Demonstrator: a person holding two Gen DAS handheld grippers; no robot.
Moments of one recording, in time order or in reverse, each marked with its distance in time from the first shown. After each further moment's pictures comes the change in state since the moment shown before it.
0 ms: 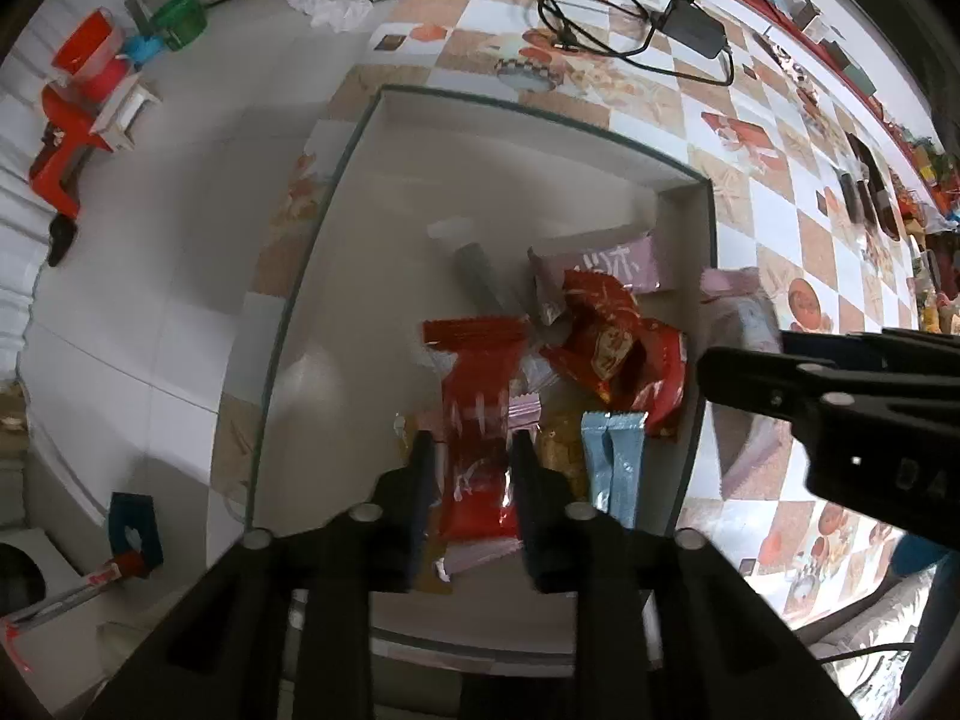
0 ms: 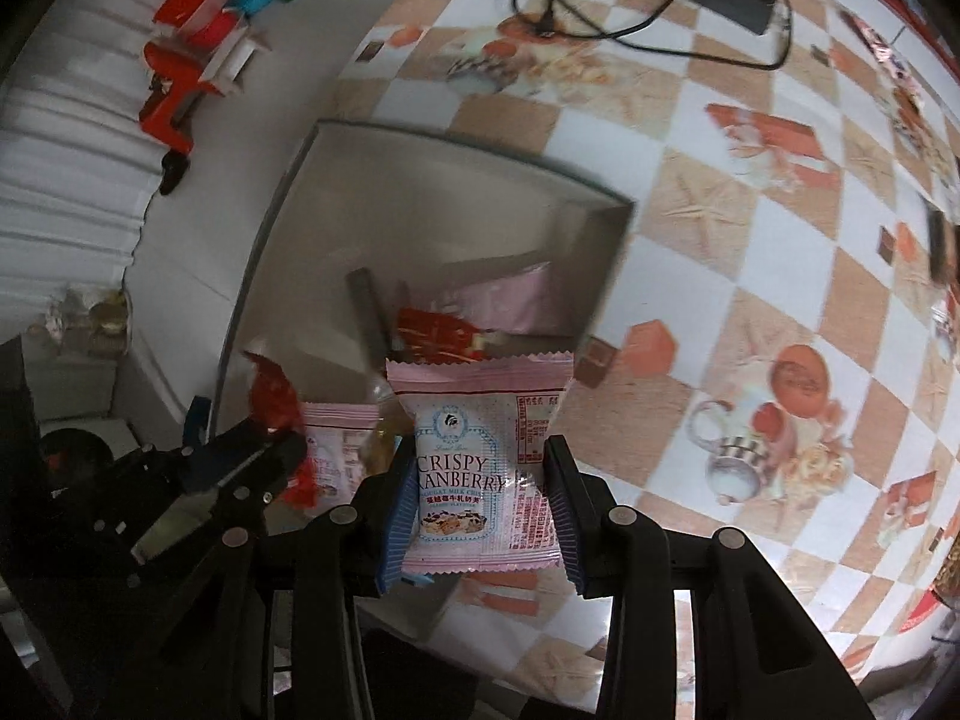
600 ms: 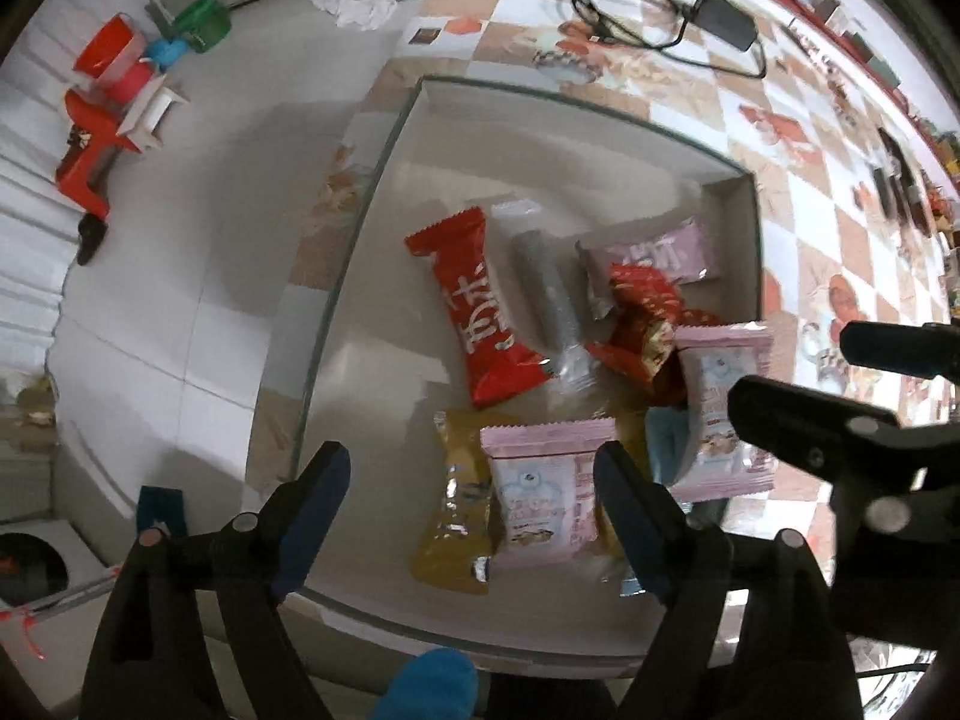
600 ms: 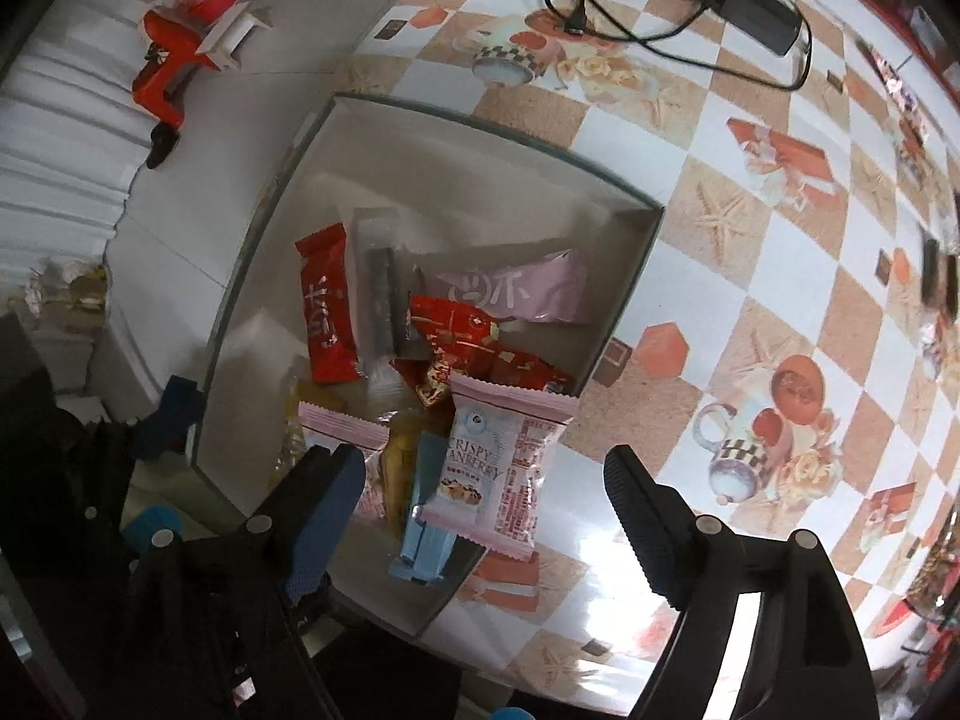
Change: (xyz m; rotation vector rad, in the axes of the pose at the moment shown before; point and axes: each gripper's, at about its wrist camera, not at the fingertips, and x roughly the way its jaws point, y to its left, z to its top) left arm 0.000 0.004 -0.004 -0.007 -0.010 0.077; right arm -0.001 0.024 -0.006 -0.053 -0.007 -0.095
